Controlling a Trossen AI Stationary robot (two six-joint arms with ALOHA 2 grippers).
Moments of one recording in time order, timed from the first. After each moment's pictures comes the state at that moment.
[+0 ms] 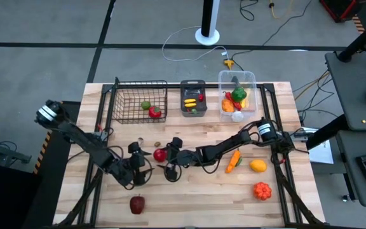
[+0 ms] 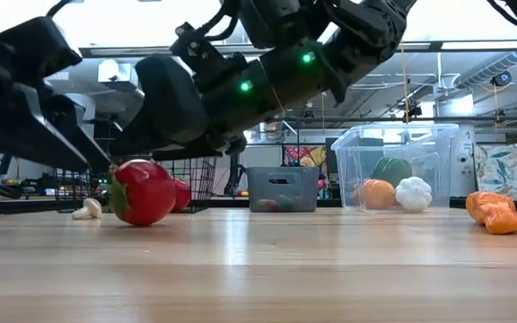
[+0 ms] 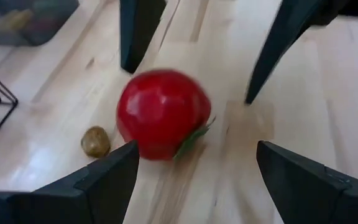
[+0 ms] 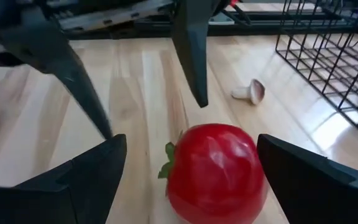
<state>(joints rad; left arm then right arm) -0.69 1.32 0.44 -0.04 -0.74 -0.62 0.20 2.21 1.35 0.47 0.33 0.10</state>
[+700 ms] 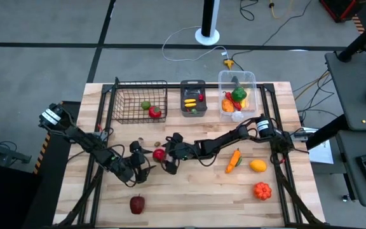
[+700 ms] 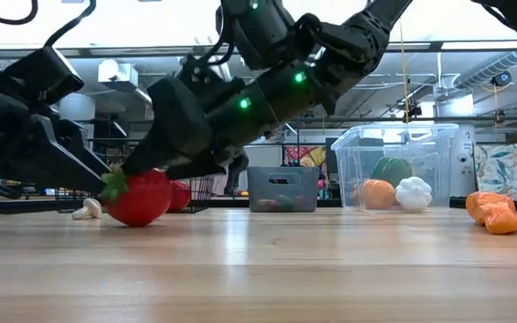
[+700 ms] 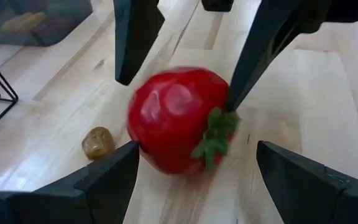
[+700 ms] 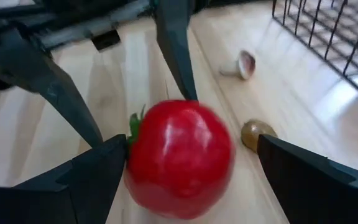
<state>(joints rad) -0.66 1.42 0.30 0.32 -0.80 -0.57 0.13 2.22 1.35 0.41 0.23 0.19</state>
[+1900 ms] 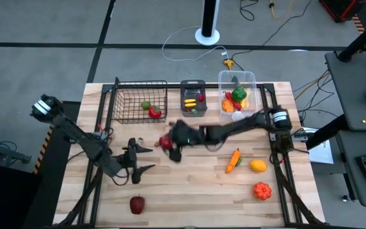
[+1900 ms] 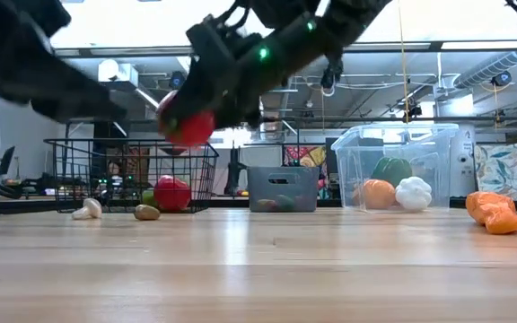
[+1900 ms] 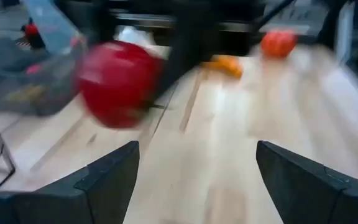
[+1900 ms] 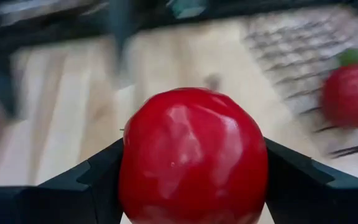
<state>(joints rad) -0.70 1.15 0.30 0.38 -0.85 -0.42 0.05 2.01 1.36 0.13 0.15 0.16</state>
